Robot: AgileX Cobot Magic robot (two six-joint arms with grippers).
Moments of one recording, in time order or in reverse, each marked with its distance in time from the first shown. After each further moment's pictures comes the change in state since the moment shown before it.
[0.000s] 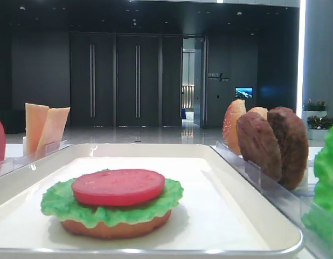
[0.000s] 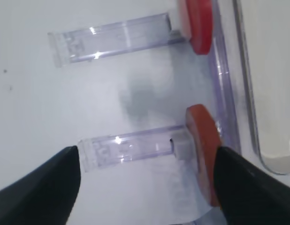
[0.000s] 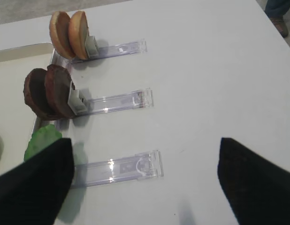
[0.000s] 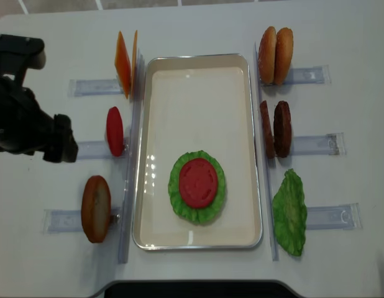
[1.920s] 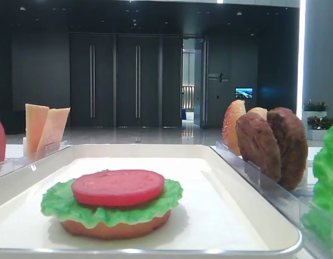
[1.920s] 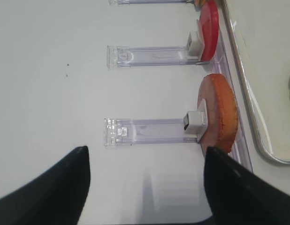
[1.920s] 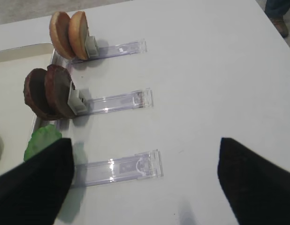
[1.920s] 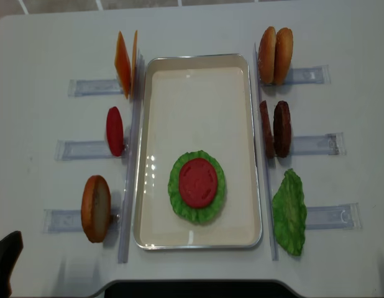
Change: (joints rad) left arm 0.106 -1.048 0.431 0.013 0.026 -0.048; right arm 0.000 0.000 0.000 0.000 0.000 0.000
